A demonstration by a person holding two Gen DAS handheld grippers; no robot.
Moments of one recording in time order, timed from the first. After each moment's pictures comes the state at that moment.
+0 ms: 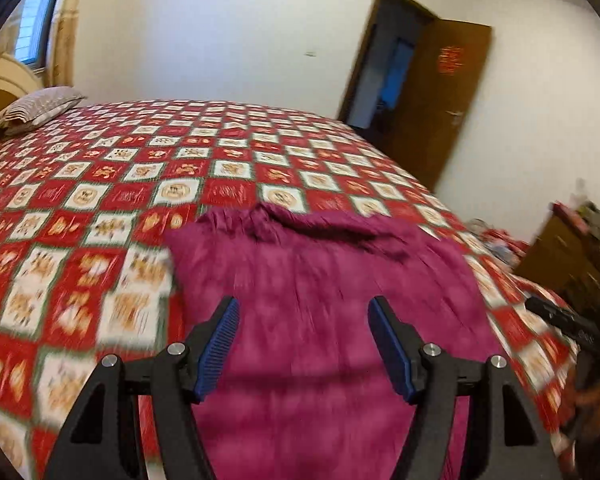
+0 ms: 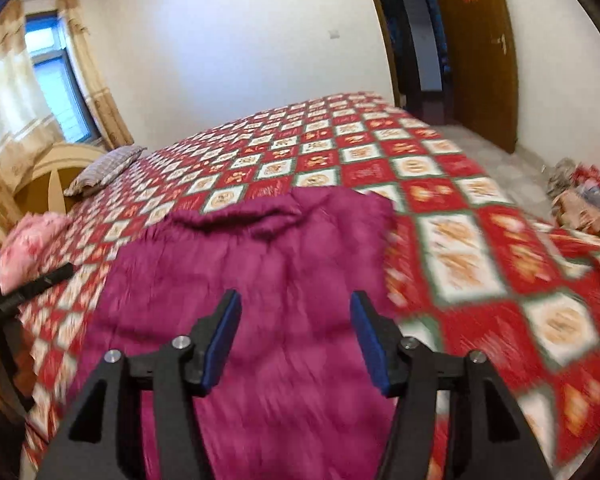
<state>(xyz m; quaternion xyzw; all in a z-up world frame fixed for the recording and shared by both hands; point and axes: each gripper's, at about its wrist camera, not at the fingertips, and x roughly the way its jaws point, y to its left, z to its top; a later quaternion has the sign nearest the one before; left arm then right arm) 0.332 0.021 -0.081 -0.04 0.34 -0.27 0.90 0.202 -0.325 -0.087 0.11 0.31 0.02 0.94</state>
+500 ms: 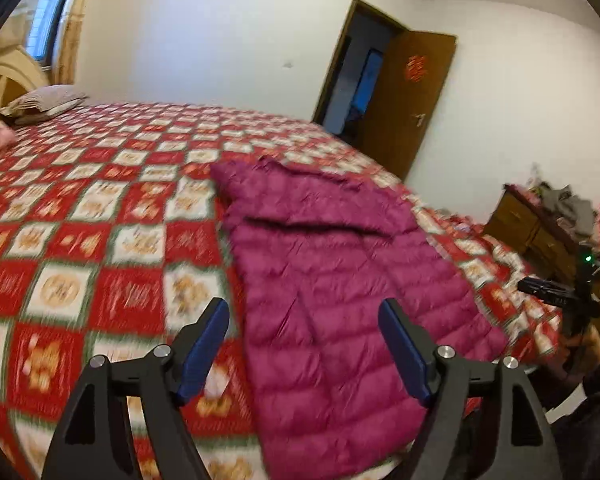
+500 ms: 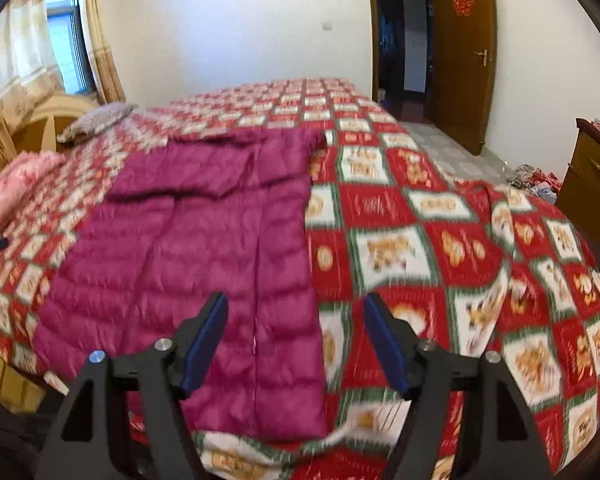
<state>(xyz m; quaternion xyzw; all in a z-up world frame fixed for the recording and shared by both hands) 0.161 0.132 -0.101 -0.05 0.33 -0.29 0.90 0.041 -0.335 -0.114 0.05 0.36 -0.02 0.93</state>
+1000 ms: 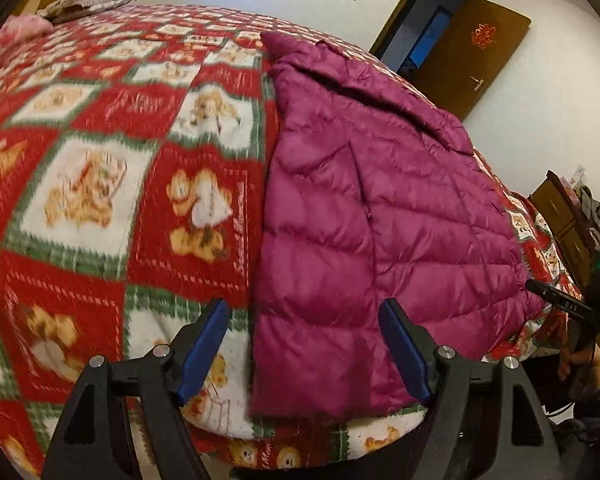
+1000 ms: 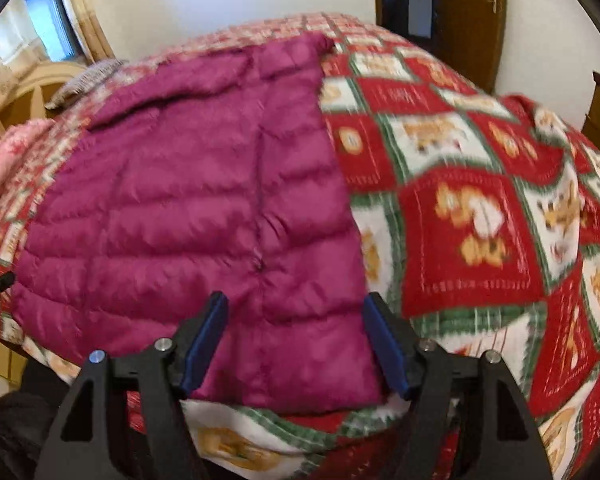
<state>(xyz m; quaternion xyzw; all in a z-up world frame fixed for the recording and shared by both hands) 0.137 0.127 -0.209 -0.10 0.46 -0.23 0.85 0.044 -0.320 -0.195 0.06 0.45 -0.02 0.89</state>
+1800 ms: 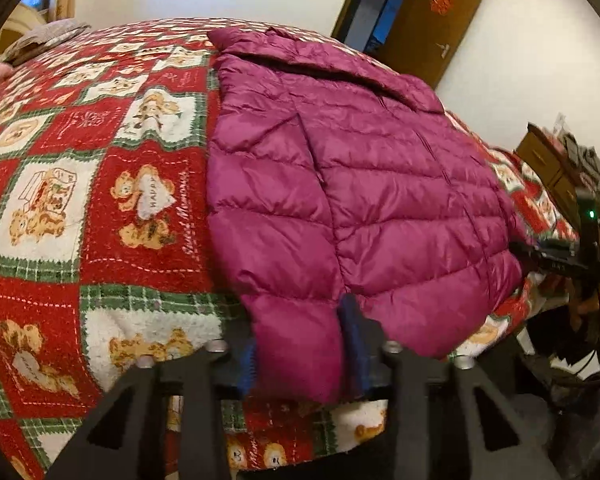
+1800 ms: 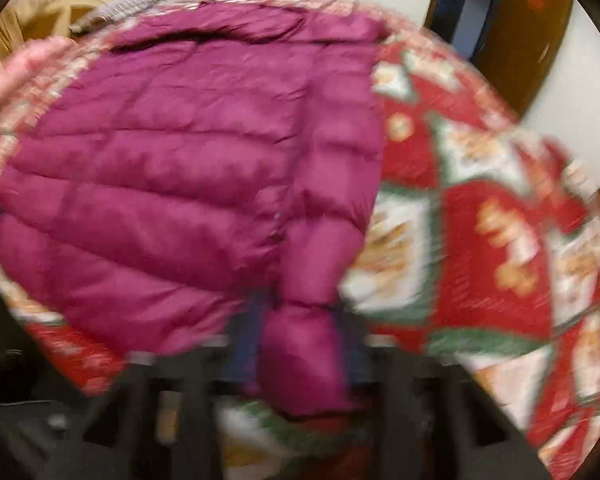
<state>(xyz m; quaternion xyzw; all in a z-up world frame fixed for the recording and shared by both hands) 0.126 0.102 -0.212 -0.04 0.45 -0.28 0.85 0.046 -0.298 -0.214 -0.02 0.49 0.04 0.87</state>
